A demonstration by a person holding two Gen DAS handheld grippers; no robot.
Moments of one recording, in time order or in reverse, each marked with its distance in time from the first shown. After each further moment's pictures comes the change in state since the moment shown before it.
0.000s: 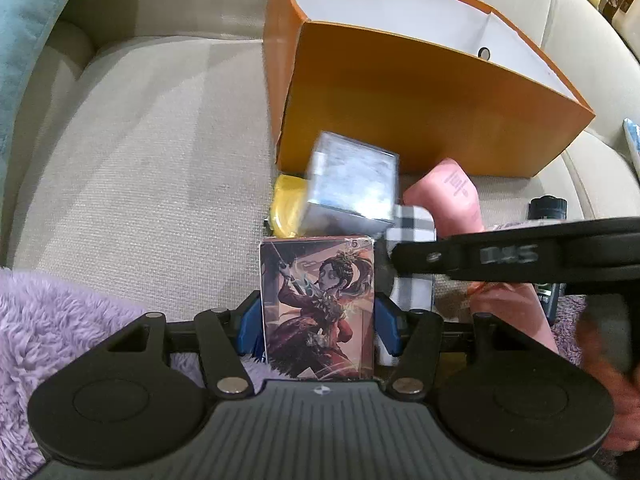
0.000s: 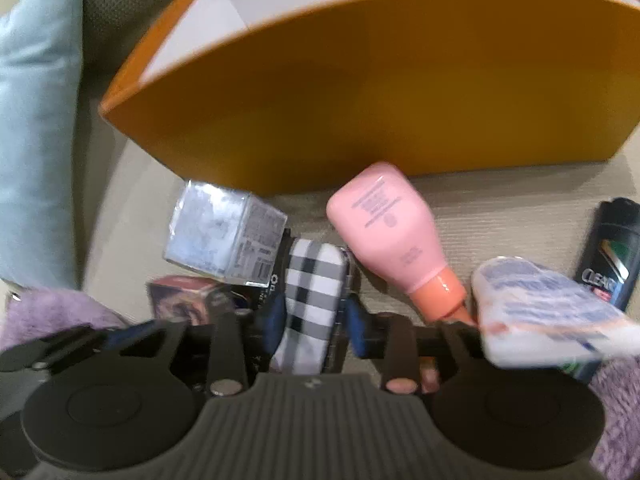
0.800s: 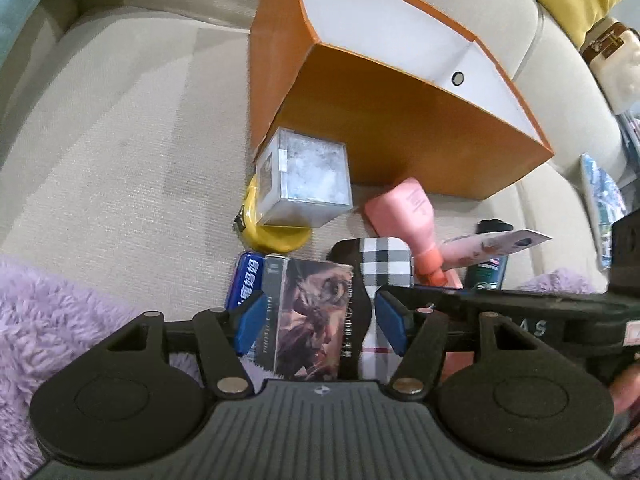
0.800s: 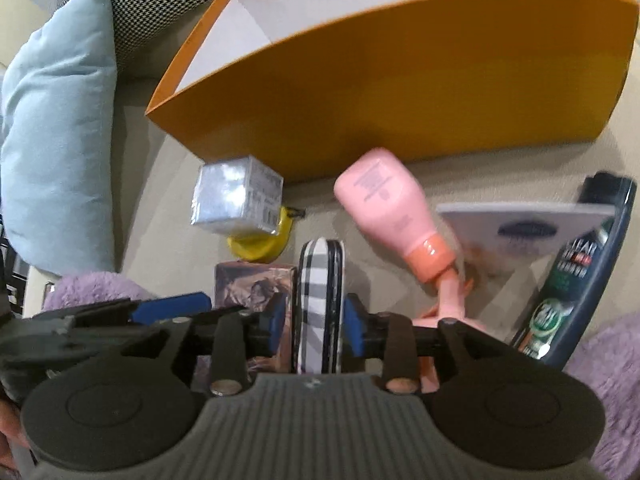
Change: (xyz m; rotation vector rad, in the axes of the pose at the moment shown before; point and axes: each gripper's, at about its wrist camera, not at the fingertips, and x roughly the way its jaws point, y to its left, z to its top) left arm -0.010 0.025 0.011 -0.101 0.041 -0.204; right arm -0.041 -0.018 -0.029 0.011 0.017 0.096
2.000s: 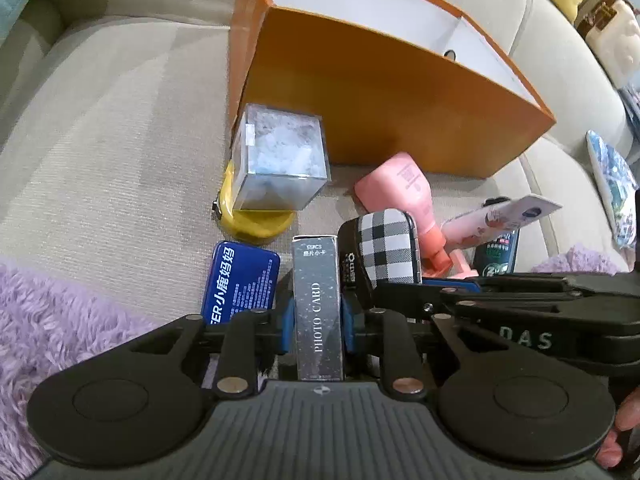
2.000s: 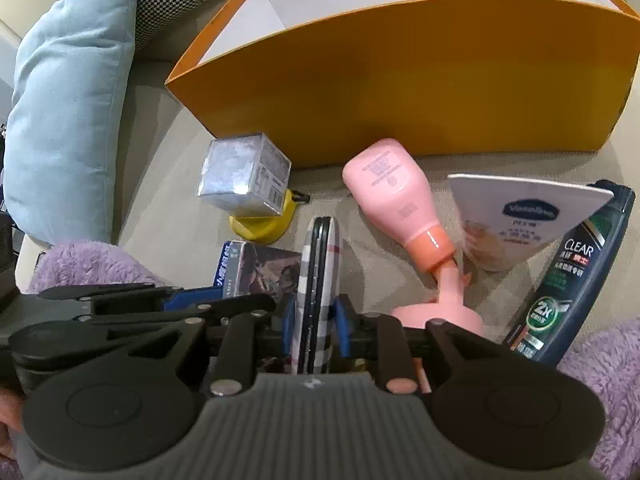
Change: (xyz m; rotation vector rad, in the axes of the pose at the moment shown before) left arm 0.019 -0.024 -0.013 0.050 -0.033 0.041; right arm -0.011 0.009 -0.017 -0.103 -0.023 -0.053
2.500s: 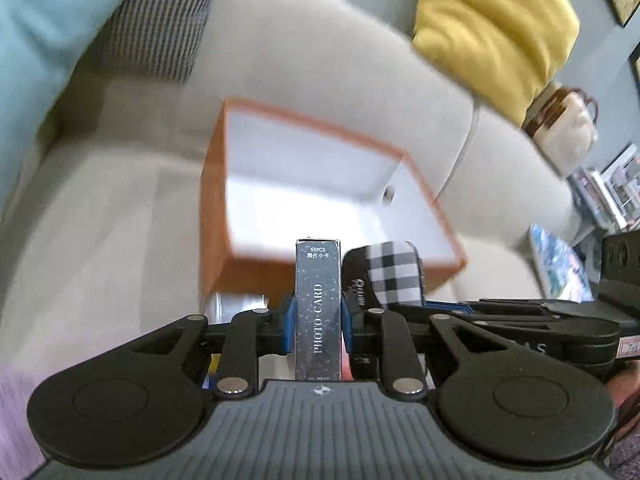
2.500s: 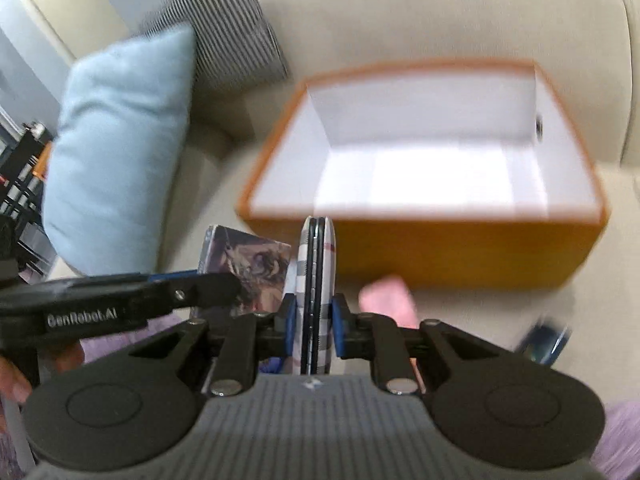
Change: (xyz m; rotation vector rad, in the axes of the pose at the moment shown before) left arm -0.108 -0.008 0.076 -0.020 -0.251 -0.135; right arm -0.105 0.013 0.075 -0.138 -0.169 0.052
